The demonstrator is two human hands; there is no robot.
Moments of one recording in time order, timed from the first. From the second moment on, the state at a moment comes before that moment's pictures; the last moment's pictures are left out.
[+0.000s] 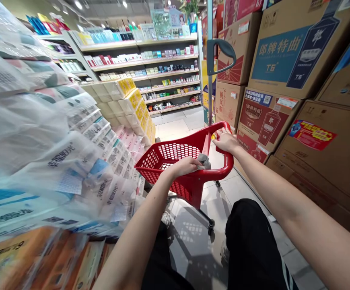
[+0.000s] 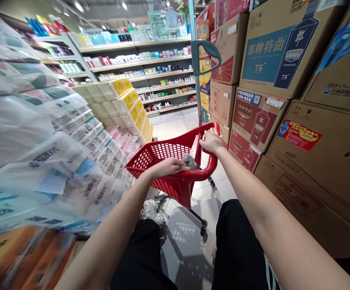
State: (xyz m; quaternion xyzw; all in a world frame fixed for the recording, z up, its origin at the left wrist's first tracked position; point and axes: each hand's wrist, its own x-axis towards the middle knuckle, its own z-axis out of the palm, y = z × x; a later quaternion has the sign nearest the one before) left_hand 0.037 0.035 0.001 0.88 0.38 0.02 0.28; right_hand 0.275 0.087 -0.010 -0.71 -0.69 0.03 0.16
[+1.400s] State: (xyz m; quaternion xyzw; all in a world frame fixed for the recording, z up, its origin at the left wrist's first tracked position) left_hand 0.010 -0.036 -0.061 0.84 0.44 0.30 0.12; right_hand 0.275 0.102 -0.013 -0.70 -0.69 0.03 0.19
